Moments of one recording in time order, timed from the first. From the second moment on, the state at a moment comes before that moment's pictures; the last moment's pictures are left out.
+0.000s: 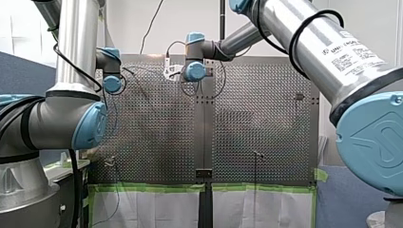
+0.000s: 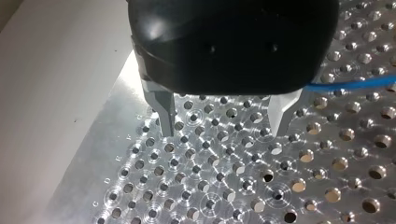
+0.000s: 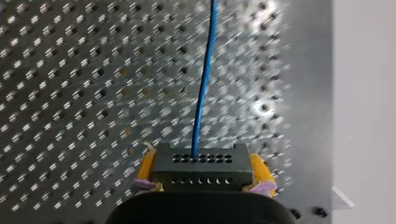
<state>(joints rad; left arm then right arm) 0.19 -1.73 -1.83 -2.46 -1.74 -2.01 2.46 -0.88 0.95 -0.18 1.73 1.57</state>
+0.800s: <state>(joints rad) 0.18 -1.73 -1.84 -2.45 -1.73 -2.02 2.45 -0.88 1.14 -0.36 1.82 1.59</state>
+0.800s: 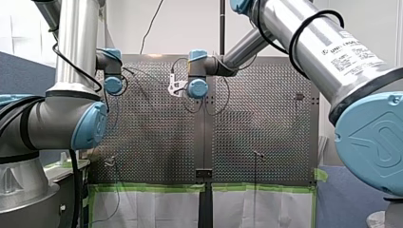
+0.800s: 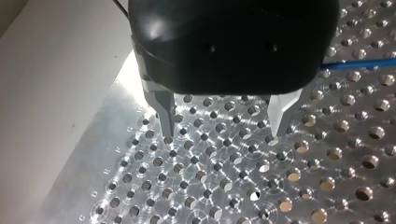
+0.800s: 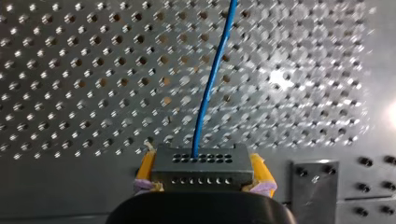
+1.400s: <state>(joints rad) 0.16 -1.76 -1.84 -2.46 -1.73 -2.02 2.45 -0.88 1.31 -0.52 1.96 1.57</state>
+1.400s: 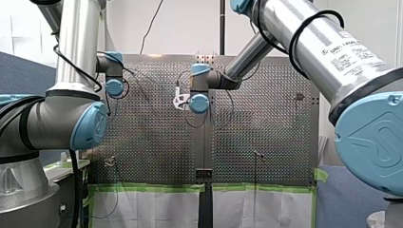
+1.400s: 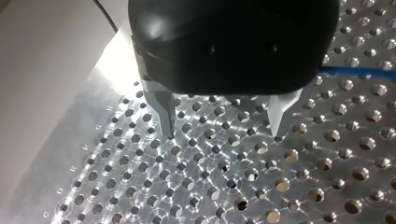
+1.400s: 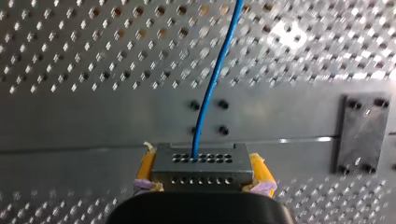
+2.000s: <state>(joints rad) 0.15 -1.76 -1.84 -2.47 -1.74 -2.01 2.41 -0.88 1.46 -0.67 2.06 1.58</state>
